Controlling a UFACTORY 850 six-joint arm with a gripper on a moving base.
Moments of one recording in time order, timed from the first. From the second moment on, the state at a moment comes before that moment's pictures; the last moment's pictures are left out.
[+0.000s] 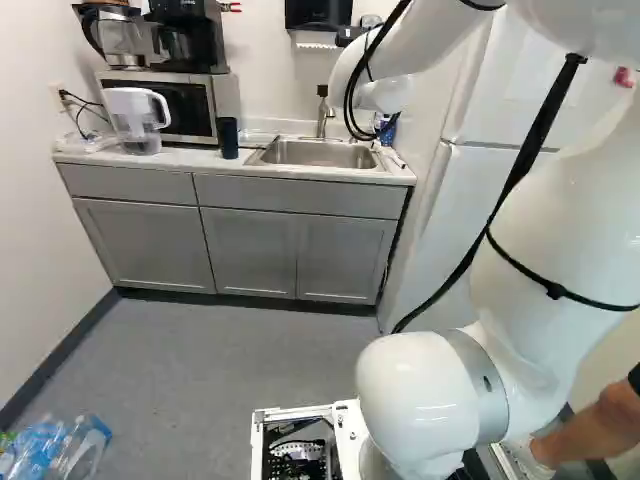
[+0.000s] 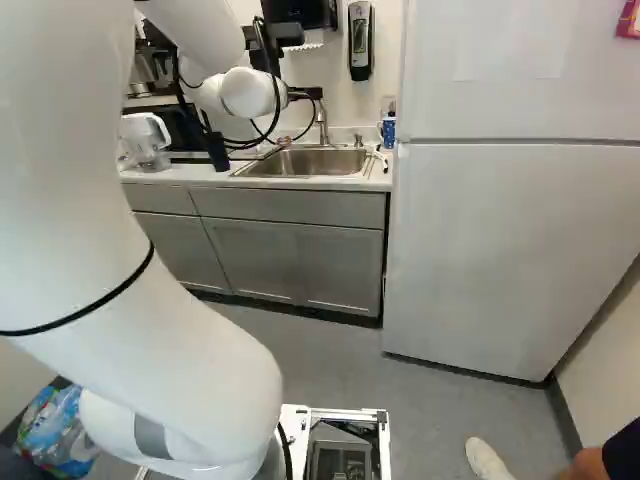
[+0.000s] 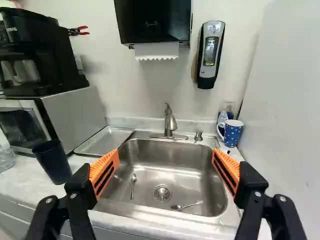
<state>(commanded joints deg) 0.0 1.8 -56.3 0.0 27.6 0.0</state>
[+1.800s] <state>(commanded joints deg) 0.0 1.8 -56.3 0.0 27.6 0.0</state>
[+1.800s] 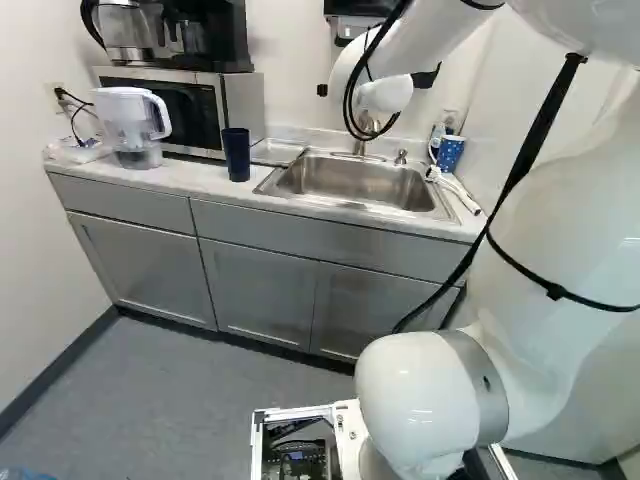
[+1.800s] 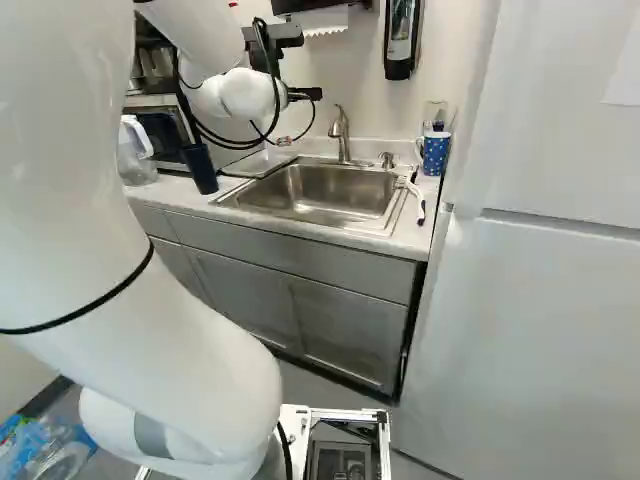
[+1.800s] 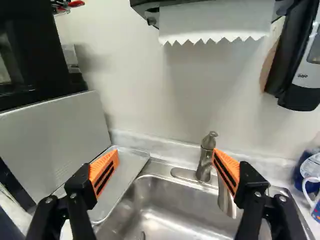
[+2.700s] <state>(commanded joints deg) -0.8 -2.9 -61.0 0.0 27.0 0.0</state>
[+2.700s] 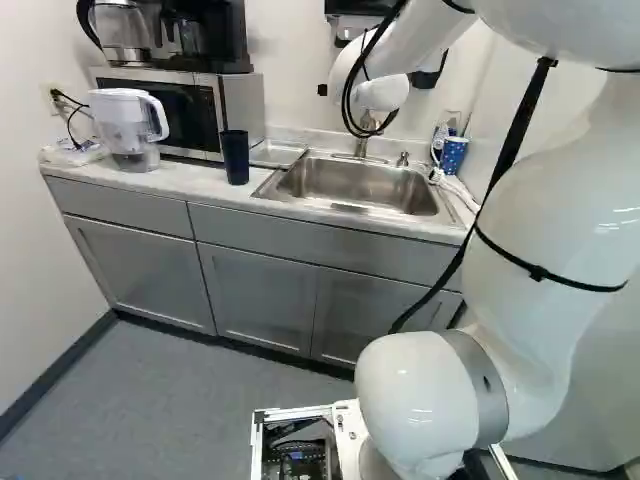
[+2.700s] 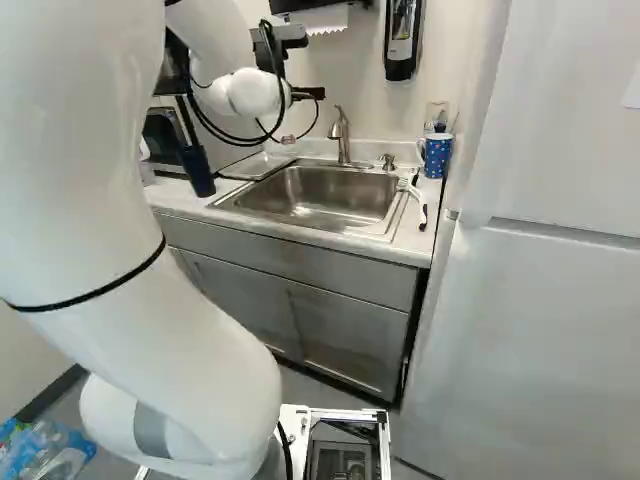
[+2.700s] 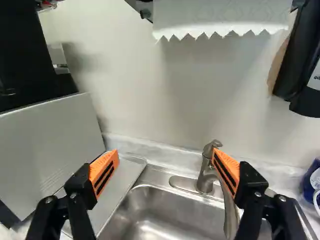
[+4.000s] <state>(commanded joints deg) -3.2 -21.0 -80.9 0.0 14.2 0.0</state>
